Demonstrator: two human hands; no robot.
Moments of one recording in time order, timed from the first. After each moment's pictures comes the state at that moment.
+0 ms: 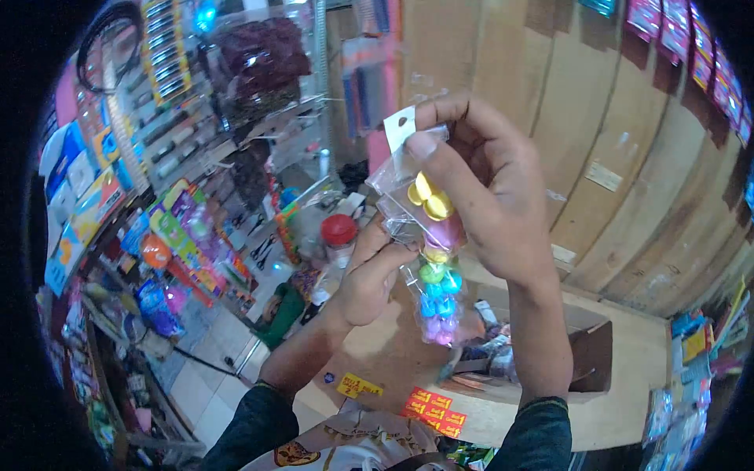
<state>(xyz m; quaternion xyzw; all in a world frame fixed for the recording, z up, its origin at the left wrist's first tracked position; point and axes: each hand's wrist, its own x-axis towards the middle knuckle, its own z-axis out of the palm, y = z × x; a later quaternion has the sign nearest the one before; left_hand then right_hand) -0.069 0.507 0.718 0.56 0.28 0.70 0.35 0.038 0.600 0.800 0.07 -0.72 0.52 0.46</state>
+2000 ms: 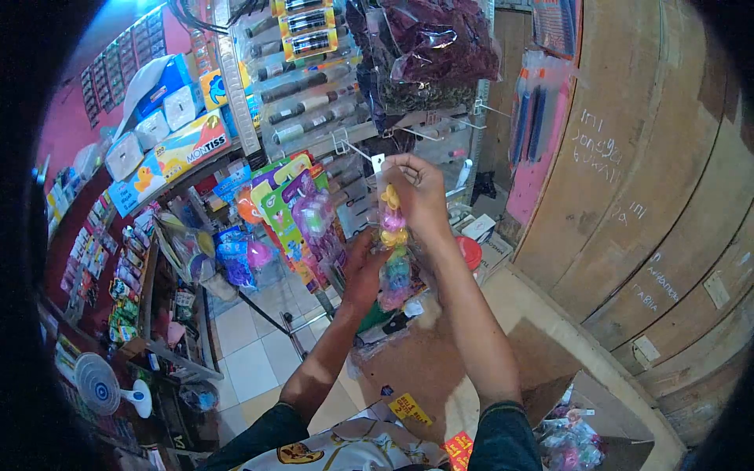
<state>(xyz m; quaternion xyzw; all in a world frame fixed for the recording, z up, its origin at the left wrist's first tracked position) -0.266 0.426 0.598 0.28 0.63 0.72 -0.03 -0.280 0.559 0.693 0.13 -0.58 0.76 0.27</state>
